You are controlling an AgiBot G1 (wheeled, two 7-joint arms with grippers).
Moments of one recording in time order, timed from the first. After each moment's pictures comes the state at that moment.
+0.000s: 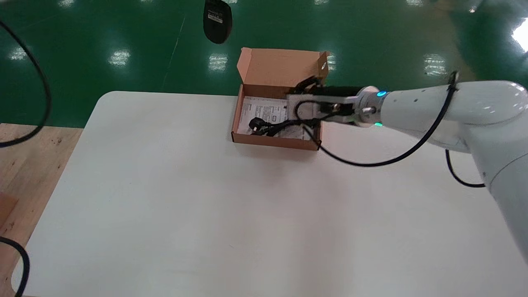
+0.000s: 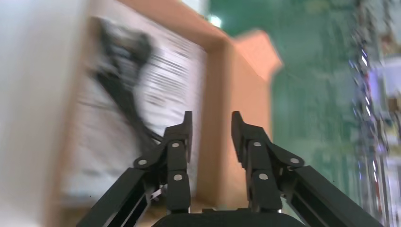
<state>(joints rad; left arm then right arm) -1.87 1.12 0.62 -0.70 1.34 0.95 0.43 1.72 -1.31 -0.67 0.21 -1.41 -0.82 -0.89</state>
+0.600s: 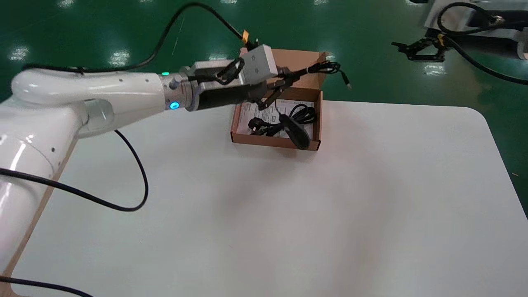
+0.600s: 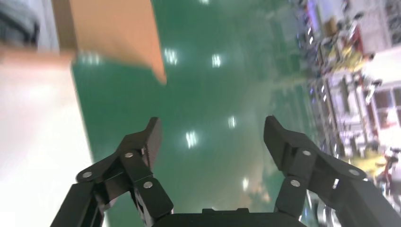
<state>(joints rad) -1.71 1.34 0.61 -0.30 1.20 0.94 0.64 1.93 -1.05 -0.64 0.08 -1.37 -0.93 -0.88</state>
